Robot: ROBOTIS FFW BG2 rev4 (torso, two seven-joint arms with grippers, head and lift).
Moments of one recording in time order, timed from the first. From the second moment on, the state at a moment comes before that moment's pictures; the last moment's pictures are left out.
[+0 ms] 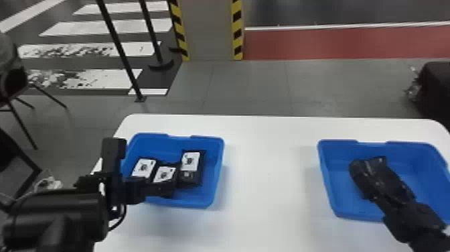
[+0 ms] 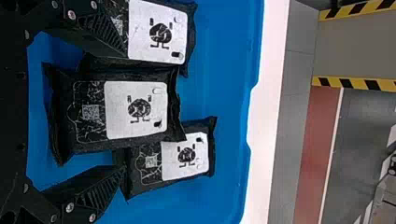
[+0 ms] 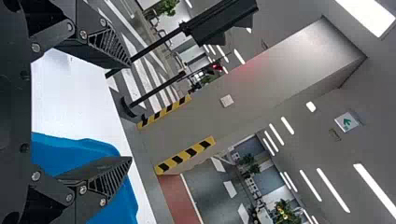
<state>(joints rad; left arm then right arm) 0.02 0.11 0.26 -1.83 -0.19 1.04 -0.61 0.38 -0.01 -0.16 -1.82 -0.54 0.09 0.51</state>
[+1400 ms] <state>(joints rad) 0.21 0.15 0.29 -2.04 -0.04 0.81 -0.84 0.38 0.00 -0.12 -1.84 -0.57 0.11 0.54</state>
